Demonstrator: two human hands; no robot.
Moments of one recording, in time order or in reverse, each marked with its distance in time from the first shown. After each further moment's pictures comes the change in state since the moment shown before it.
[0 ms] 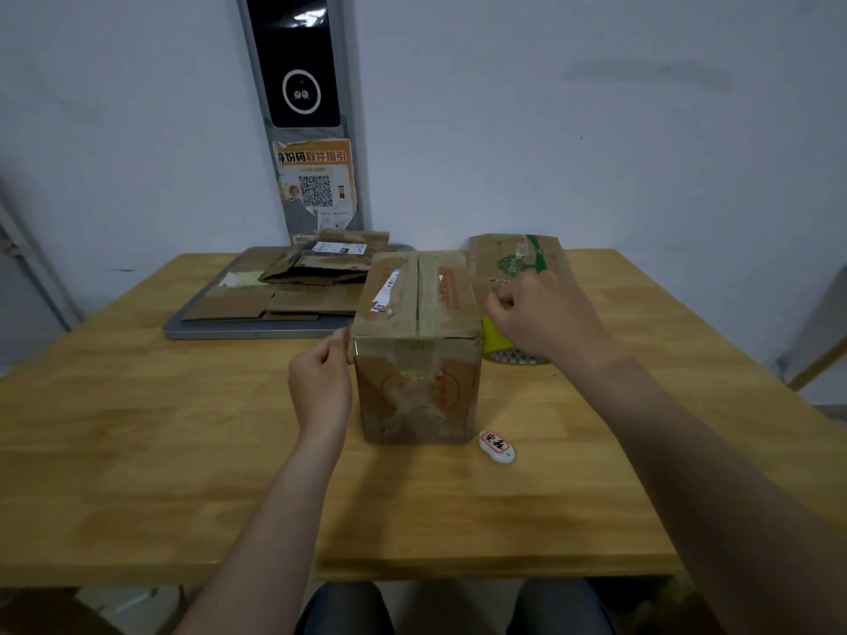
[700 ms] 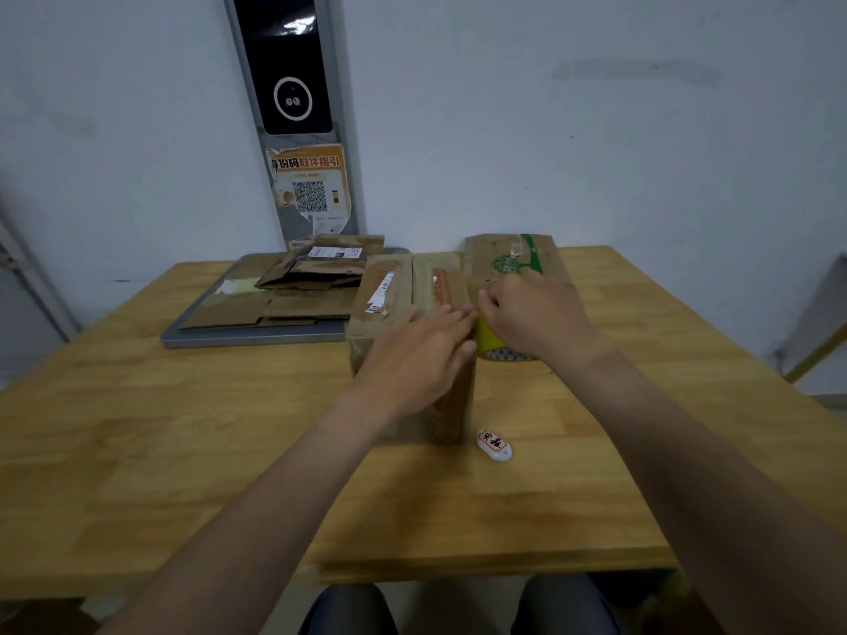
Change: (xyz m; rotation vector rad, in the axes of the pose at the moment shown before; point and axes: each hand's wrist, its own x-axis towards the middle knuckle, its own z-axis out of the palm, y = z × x) left_hand -0.025 0.070 0.041 0.911 -0.701 1.005; right_hand 0.000 -0.006 0.000 -0.078 0.016 -0.007
